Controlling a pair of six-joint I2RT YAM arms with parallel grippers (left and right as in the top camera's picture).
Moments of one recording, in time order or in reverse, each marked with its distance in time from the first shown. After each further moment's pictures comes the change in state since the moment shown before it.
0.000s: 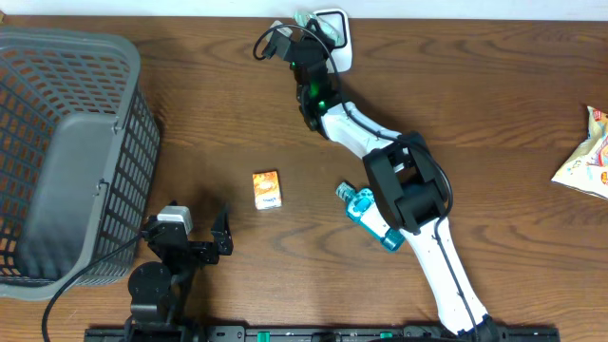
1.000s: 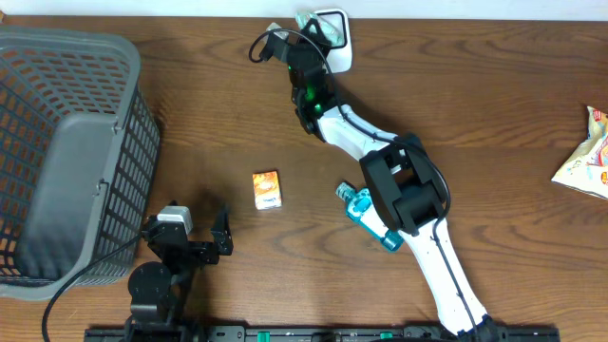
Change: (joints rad) left arm 0.000 0.000 0.000 0.000 0.000 0.000; right arm 0.009 0.000 -0.004 0.062 0.064 -0.123
